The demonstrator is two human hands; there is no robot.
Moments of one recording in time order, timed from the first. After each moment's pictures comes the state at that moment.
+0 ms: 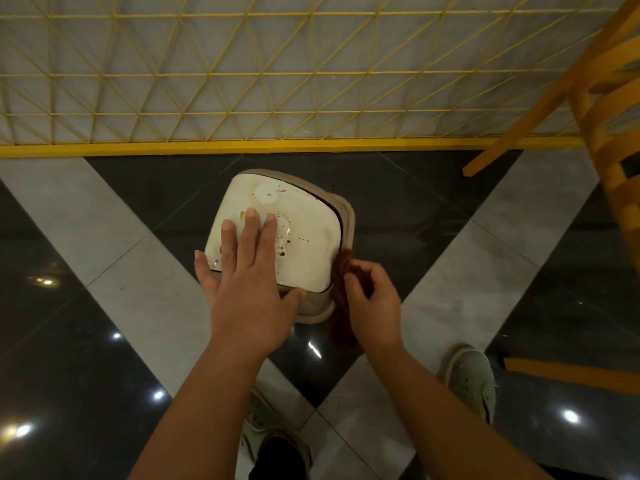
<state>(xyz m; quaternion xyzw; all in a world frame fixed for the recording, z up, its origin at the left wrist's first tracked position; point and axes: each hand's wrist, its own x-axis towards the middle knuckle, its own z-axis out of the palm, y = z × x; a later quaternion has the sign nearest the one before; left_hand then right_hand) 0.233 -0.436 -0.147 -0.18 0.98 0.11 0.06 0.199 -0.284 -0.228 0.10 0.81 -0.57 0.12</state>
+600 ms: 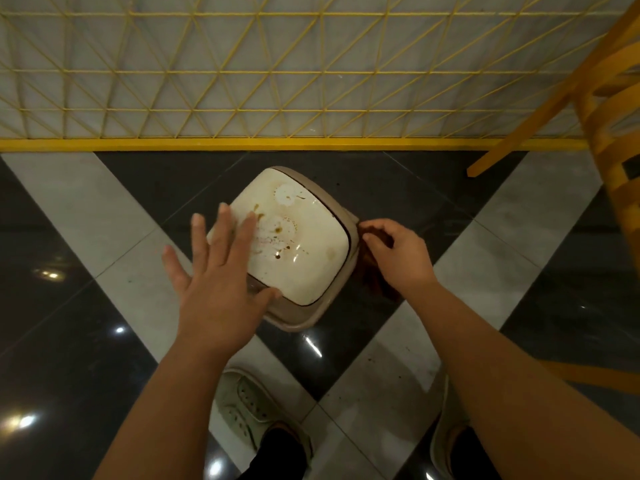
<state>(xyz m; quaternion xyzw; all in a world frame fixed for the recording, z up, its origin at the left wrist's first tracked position) 0.256 -0.469 -0.136 -0.18 0.98 0.11 0.05 0.119 -0.259 -0.217 -0.02 0.87 -0.45 0.20</state>
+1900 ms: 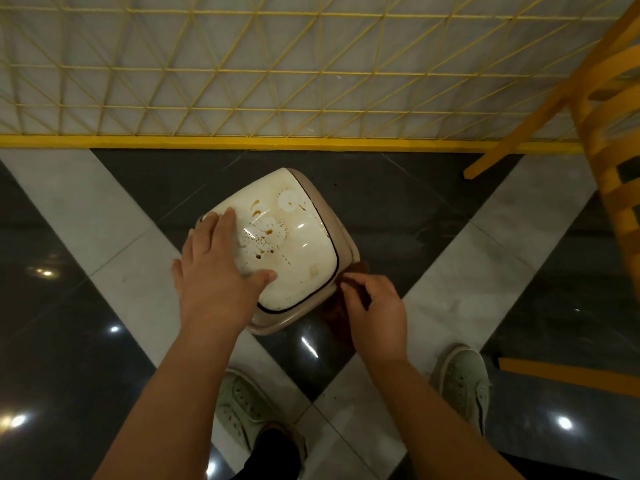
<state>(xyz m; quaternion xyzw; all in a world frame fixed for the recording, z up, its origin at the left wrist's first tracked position) 0.241 -0.469 -0.144 -0.28 0.94 0.21 0.01 0.219 -0.269 -0.217 -0.01 0.90 -0.43 0.10</state>
